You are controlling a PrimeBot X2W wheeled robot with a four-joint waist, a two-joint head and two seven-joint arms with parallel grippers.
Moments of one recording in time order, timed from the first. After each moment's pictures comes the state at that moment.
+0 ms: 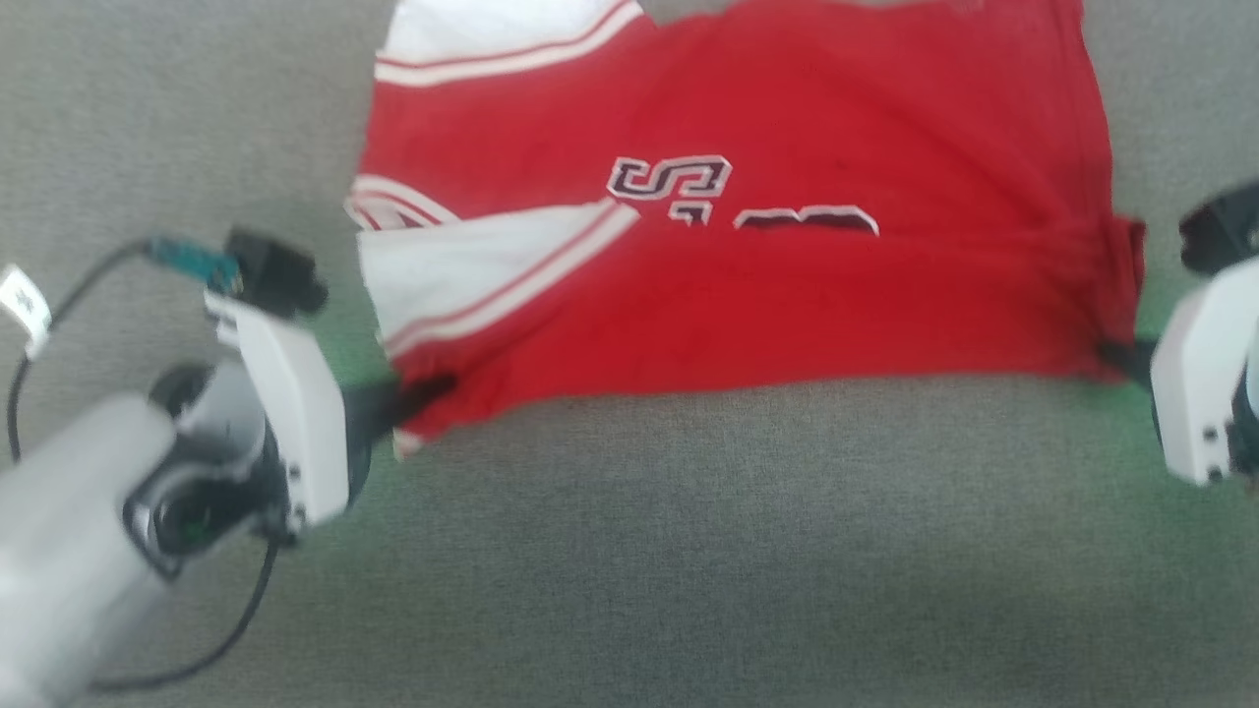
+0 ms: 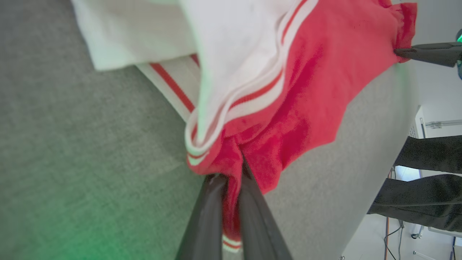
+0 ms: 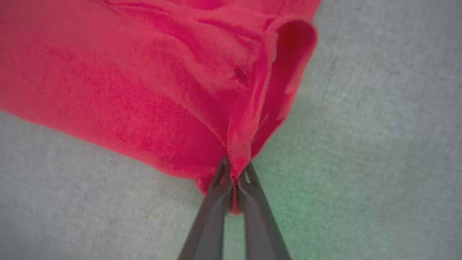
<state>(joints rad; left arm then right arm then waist) -0.82 0.79 -0.97 0.23 -1.43 -0.12 0.37 -0.50 -0.65 0.25 0.10 0.69 0.13 0.87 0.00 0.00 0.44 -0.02</state>
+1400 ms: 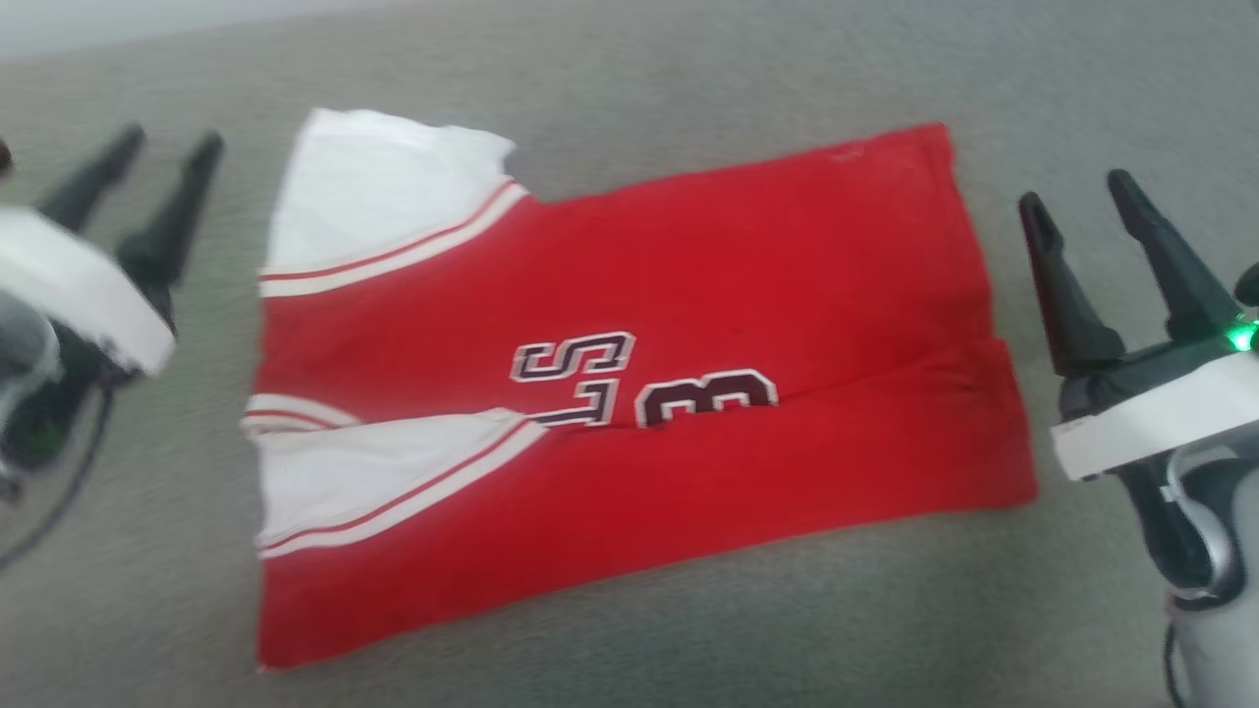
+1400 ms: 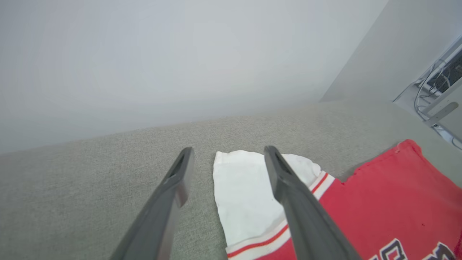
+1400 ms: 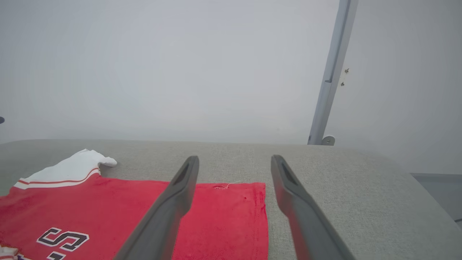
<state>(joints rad) -0.81 0.89 -0.79 0.29 -1.24 0.00 -0.15 -0.32 -0.33 0.07 -0.06 0.45 0.13 0.01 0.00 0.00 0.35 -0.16</state>
